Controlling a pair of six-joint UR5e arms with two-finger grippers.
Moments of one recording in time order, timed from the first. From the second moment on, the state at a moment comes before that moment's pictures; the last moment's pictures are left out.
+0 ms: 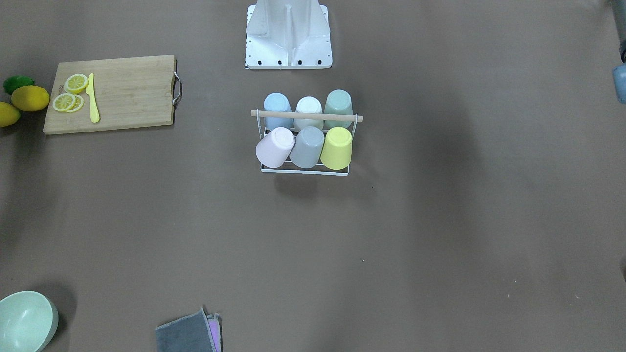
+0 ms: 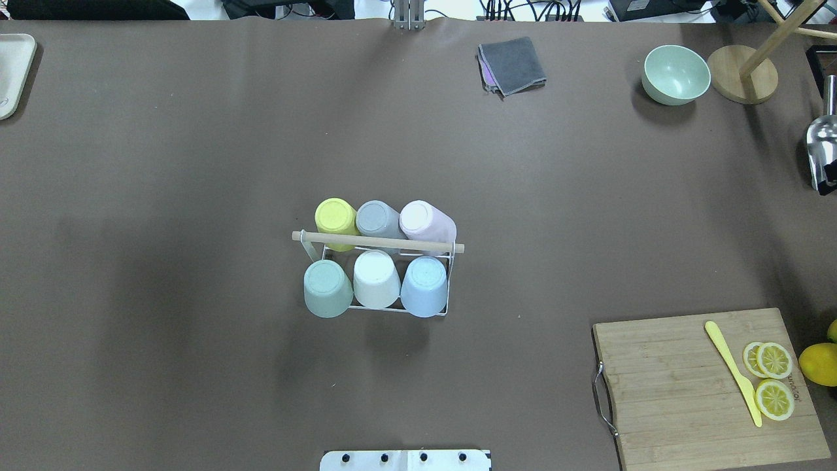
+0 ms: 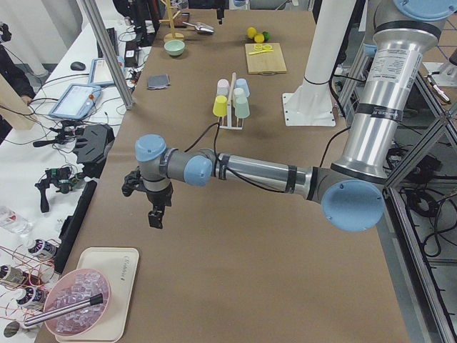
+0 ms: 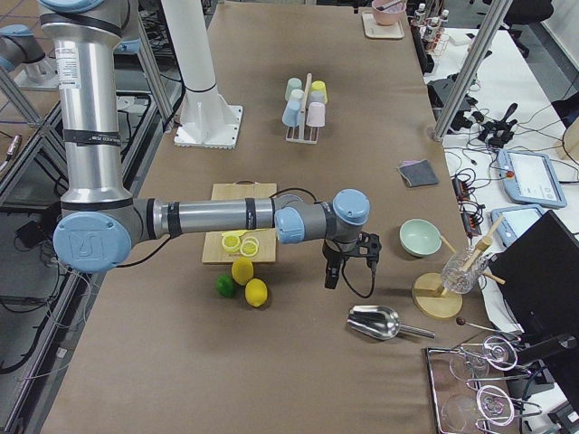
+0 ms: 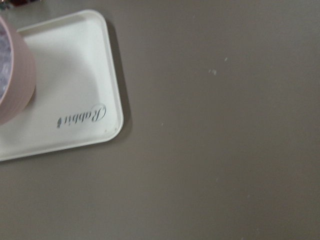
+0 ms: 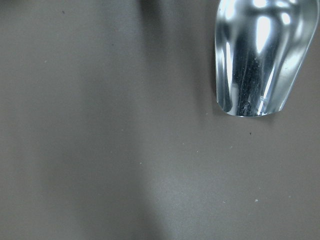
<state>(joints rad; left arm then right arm) -1.43 -1.76 -1.49 -1.62 -2.19 -0.11 1.34 -1.55 1.59 -1.46 2.34 0.38</state>
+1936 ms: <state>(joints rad) -1.55 -1.61 -1.51 -1.40 -2.43 0.08 1.34 -1.55 1.59 -1.46 2.35 0.38</state>
